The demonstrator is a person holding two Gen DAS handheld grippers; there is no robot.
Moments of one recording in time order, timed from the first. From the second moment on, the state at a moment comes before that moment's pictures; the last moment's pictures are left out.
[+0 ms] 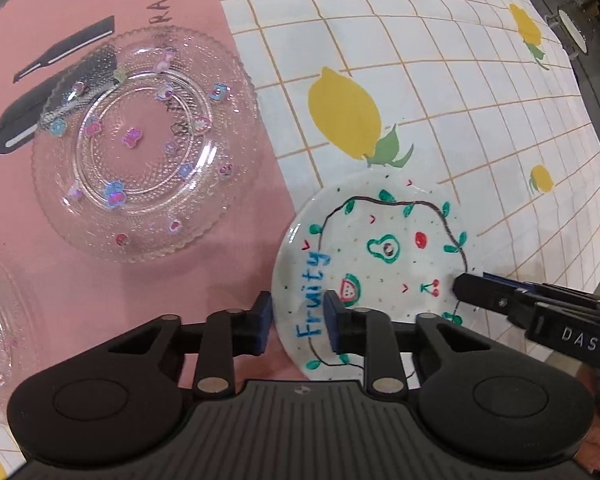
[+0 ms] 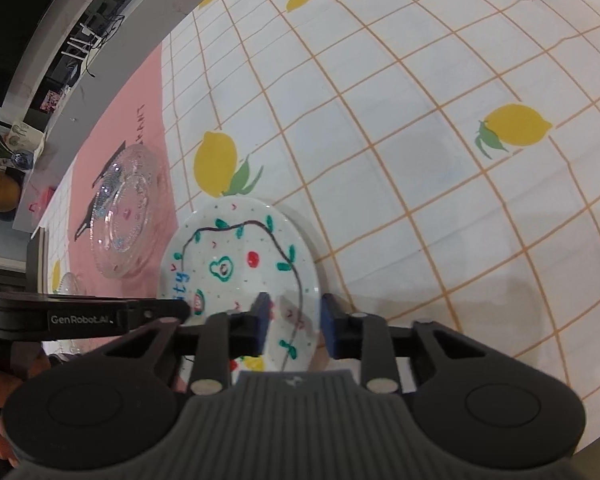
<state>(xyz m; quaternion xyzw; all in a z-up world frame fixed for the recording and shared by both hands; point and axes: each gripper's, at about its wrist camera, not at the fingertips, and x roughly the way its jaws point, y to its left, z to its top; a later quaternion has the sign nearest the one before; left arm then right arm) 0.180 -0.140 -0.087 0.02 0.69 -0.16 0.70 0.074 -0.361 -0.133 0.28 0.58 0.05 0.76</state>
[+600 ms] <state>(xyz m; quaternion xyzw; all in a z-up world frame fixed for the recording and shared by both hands) 0.192 -0.154 -0.064 0.04 0.66 -0.16 0.73 0.077 -0.374 -0.113 0.28 0.54 0.03 0.79</state>
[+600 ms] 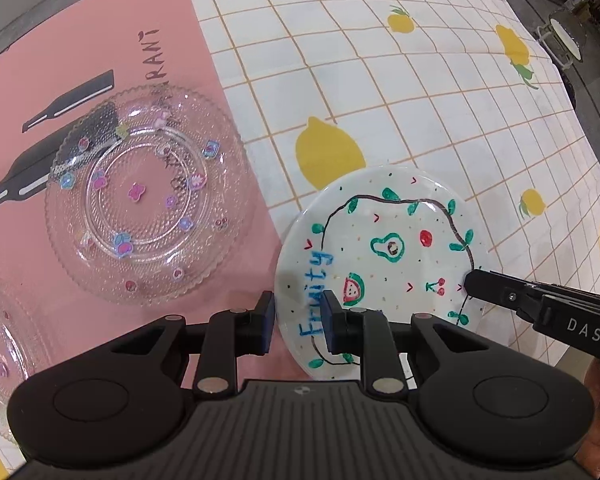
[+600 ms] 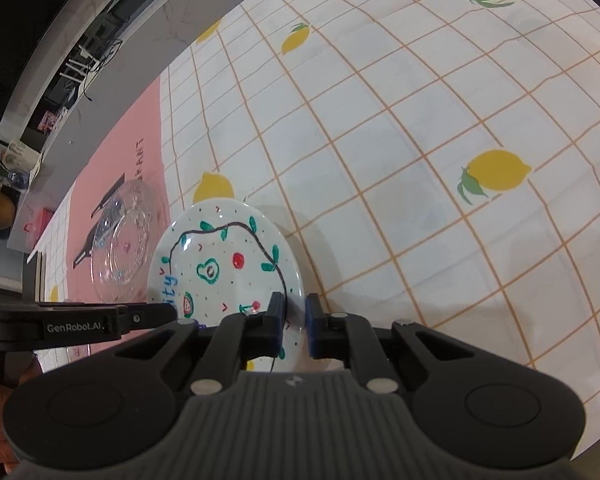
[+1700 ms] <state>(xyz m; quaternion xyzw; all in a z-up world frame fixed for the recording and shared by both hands) 0.273 -0.168 -0.076 0.03 0.66 -0.15 0.74 0.191 -0.389 -0.118 0.25 0.54 0.01 0.80</state>
